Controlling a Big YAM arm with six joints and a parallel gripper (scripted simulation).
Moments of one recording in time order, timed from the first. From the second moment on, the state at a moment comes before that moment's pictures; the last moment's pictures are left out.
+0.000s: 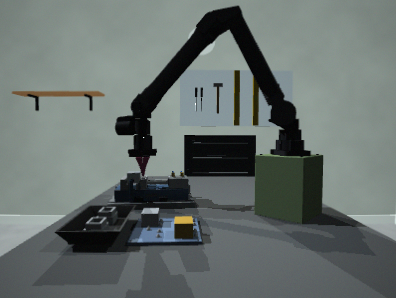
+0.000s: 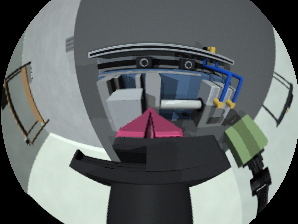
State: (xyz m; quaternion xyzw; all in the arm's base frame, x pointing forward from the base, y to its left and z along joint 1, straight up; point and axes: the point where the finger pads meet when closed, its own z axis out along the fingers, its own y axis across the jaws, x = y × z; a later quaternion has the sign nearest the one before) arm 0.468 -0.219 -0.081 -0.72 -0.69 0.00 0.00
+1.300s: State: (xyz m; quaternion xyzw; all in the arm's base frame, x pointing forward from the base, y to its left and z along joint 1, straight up) arm 0.468 -0.219 -0.081 -0.72 -0.69 0.00 0.00
